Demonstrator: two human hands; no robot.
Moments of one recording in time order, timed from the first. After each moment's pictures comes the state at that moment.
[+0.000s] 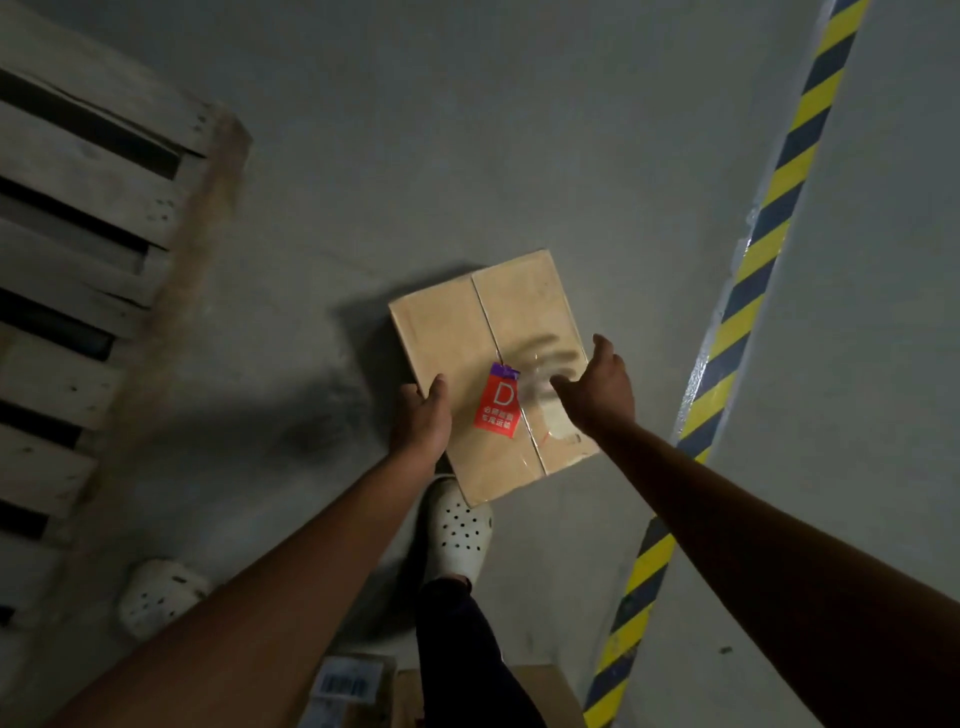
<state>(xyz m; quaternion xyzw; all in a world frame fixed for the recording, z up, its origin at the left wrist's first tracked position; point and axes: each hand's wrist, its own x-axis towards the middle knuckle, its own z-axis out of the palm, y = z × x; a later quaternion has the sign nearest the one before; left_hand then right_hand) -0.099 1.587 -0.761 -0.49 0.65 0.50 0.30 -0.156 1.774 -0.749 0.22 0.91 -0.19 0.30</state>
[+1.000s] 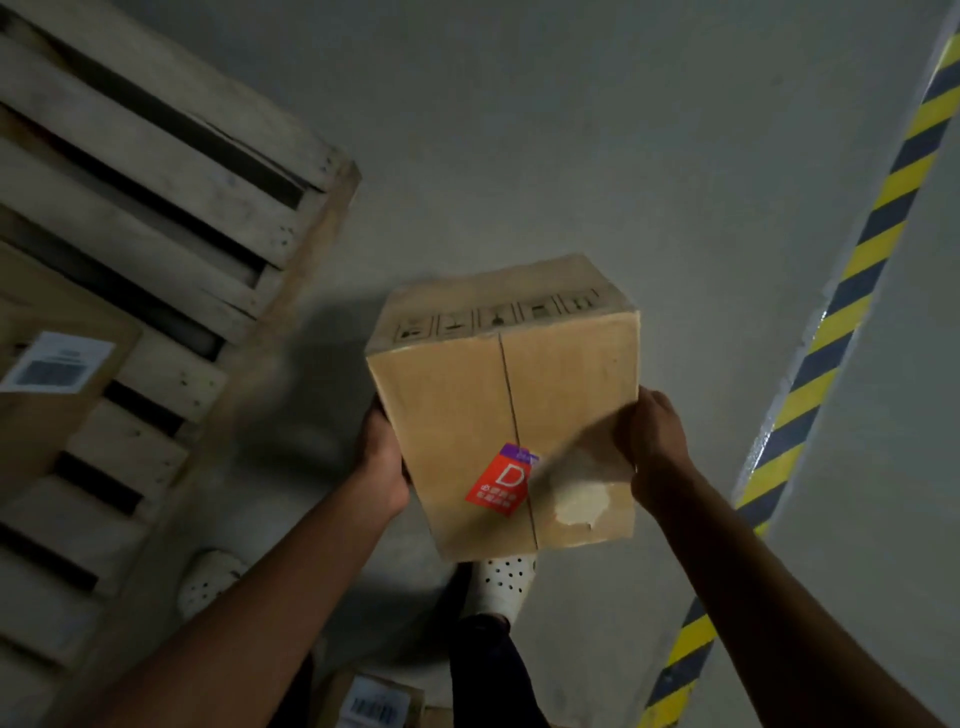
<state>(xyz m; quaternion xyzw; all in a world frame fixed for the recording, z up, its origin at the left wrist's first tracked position) -0.092 1.488 -0.720 -0.61 0.40 0.67 0.13 -0.170 1.717 -0.698 0.41 0.74 -0.47 0.27</state>
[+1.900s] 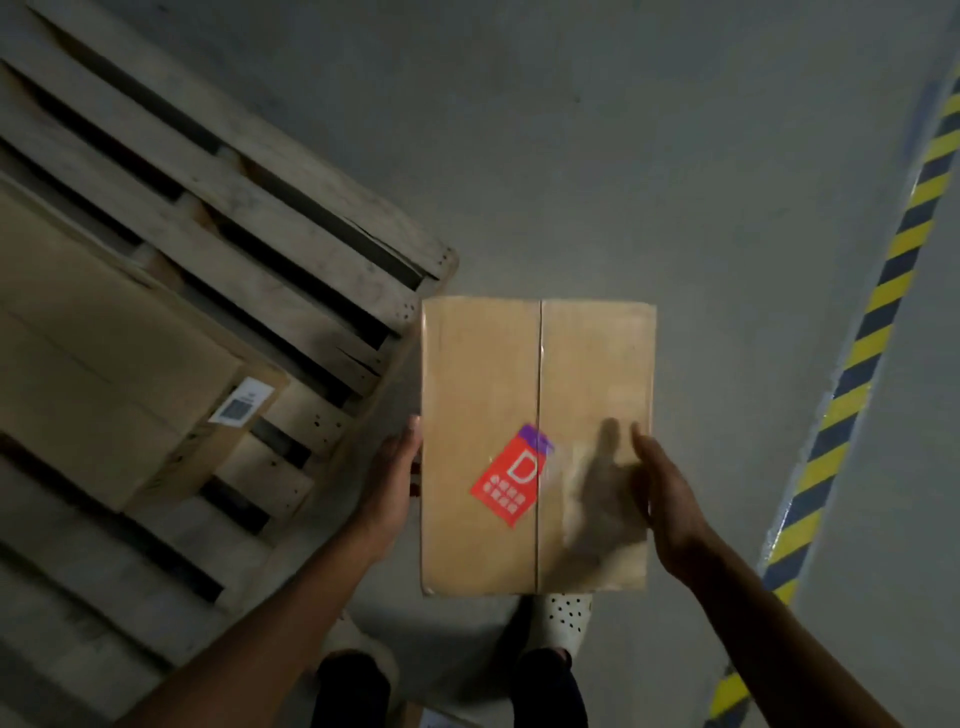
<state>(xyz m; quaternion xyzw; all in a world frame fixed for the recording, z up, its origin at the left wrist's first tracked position) -0.037 1.341 -0.608 -0.39 0.60 0.69 0.13 -0.119 1.593 -0.567 0.28 0.70 -0.55 0.35</state>
